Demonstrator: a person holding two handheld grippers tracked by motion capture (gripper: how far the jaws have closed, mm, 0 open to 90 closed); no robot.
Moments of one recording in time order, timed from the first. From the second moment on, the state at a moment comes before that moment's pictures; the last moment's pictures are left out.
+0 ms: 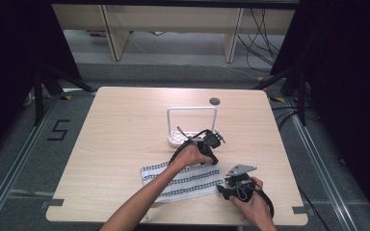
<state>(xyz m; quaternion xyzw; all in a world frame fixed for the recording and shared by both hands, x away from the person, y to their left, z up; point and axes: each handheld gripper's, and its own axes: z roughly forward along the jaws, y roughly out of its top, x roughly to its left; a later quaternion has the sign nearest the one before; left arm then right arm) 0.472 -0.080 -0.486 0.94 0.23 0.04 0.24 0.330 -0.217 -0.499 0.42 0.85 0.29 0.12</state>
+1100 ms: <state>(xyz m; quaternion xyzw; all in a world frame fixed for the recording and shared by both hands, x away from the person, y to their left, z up) 0.446 -0.014 -0.391 0.91 0.24 0.08 0.33 0.336 -0.215 -0.449 0.38 0.83 0.37 0.15</state>
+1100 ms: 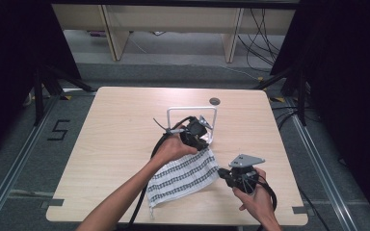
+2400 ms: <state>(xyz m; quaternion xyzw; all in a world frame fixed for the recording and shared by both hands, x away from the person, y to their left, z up) 0.474 0.072 -0.262 0.76 0.38 0.14 0.51 0.445 -0.189 -0.258 0.35 0.78 0.46 0.26</state>
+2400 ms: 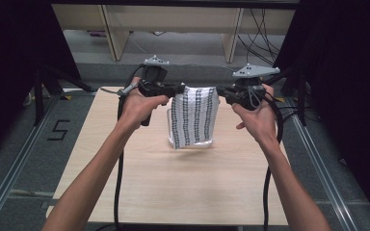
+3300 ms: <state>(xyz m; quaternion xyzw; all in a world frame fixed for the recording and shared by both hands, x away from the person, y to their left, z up) 0.554 0.066 -0.272 0.73 0.42 0.15 0.53 0.519 -0.178 -0.253 0.40 0.76 0.45 0.25</state>
